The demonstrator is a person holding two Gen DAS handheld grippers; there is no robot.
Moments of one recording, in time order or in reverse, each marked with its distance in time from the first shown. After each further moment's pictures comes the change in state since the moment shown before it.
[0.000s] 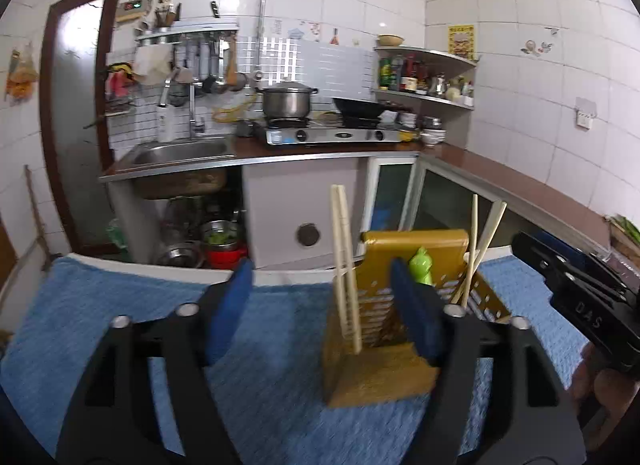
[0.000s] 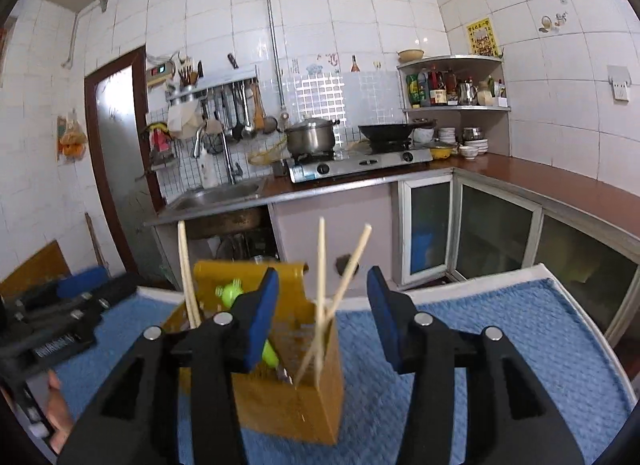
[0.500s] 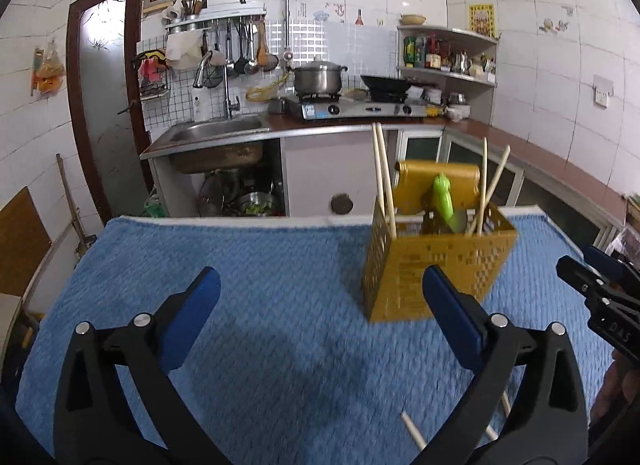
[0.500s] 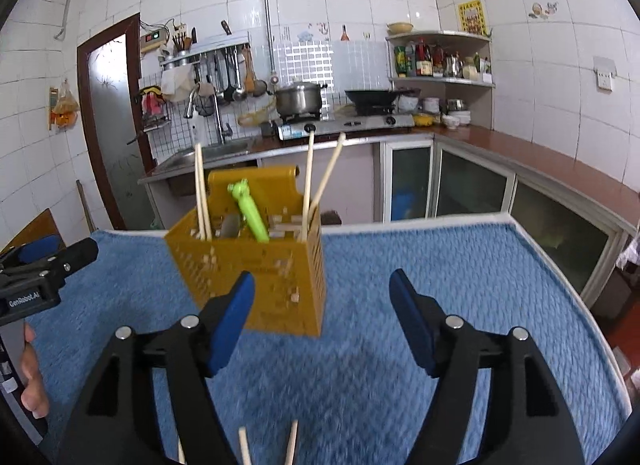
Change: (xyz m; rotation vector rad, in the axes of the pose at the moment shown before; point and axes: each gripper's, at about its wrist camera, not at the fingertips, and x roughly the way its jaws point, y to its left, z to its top) left arm -0.068 0.018 -0.053 0.013 0.088 0.099; right arm -0.074 0.000 -0.056 -0.011 0.126 -0.058
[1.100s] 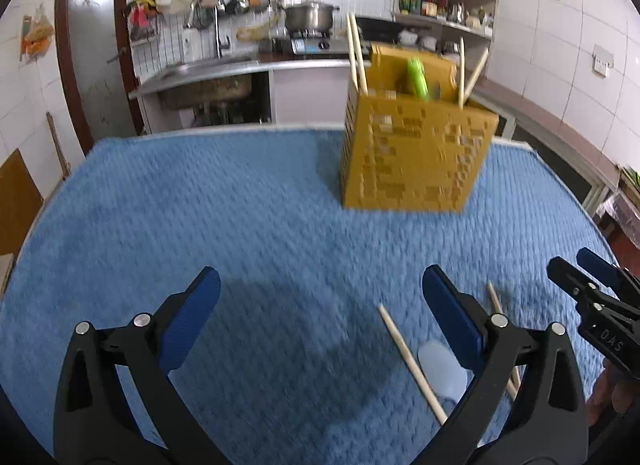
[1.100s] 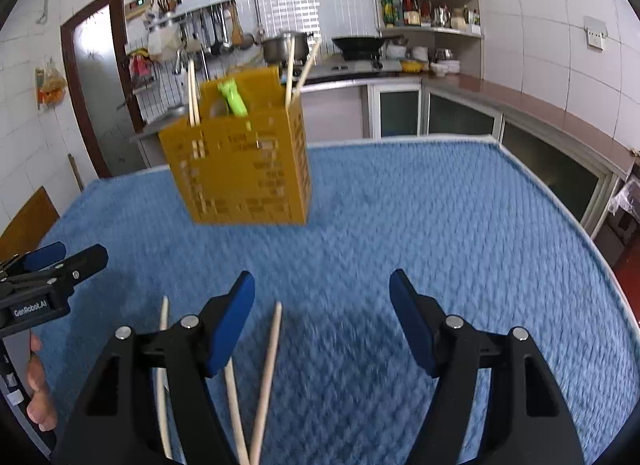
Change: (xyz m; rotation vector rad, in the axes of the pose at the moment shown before) left arm 0.001 -0.022 -0.082 -0.017 0.212 -0.039; right arm -0.014 -0.012 -0.081 0.029 0.178 -0.034
